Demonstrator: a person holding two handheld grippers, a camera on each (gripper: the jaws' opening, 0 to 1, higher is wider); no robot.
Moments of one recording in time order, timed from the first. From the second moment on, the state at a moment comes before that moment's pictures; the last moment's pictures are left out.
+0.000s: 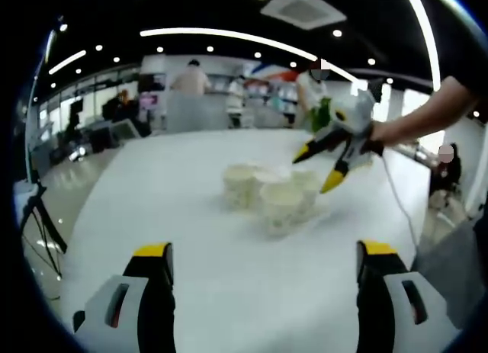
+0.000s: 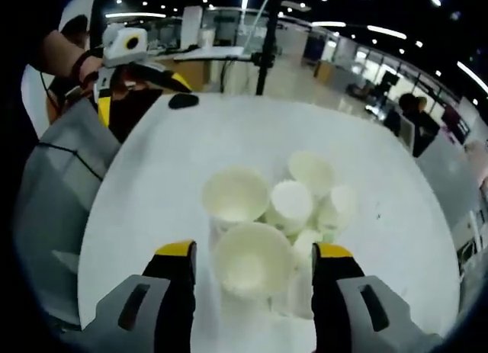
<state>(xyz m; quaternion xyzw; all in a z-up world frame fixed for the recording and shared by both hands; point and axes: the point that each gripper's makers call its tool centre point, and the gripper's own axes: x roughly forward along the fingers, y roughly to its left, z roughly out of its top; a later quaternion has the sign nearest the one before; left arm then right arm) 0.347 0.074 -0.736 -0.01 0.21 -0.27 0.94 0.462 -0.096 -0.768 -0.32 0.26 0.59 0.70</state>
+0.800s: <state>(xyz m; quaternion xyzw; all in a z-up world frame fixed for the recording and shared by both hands) 0.344 0.075 -0.733 -0.01 0.21 -0.27 0.94 0.462 -0.091 -0.790 -0.37 0.28 0.60 0.65</state>
